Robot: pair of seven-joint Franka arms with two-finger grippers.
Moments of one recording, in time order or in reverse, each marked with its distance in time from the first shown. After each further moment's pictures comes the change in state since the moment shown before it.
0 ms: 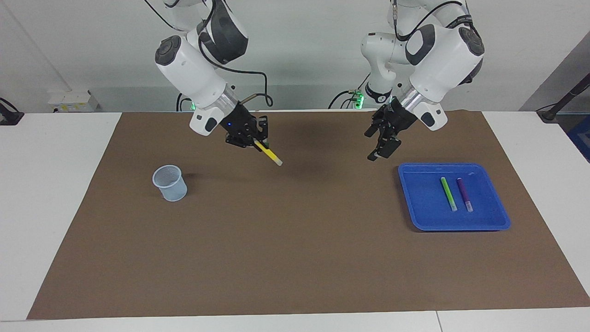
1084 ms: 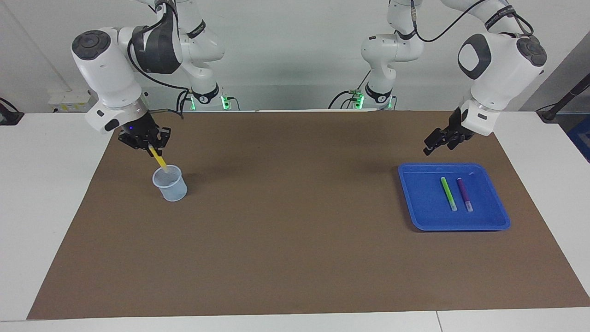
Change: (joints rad) left arm 0.299 -0.022 0.005 -0.107 0.250 -0.071 1.352; right arm -0.267 -0.075 0.001 -0.103 -0.317 -0.046 -0.152
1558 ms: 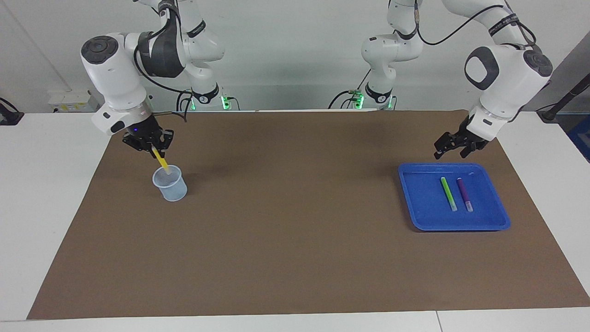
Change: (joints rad) left arm 0.059 0.110 -0.006 -0.107 0.076 0.254 0.278; right arm -0.004 -0.042 0.002 -0.139 -0.001 0.114 0.000
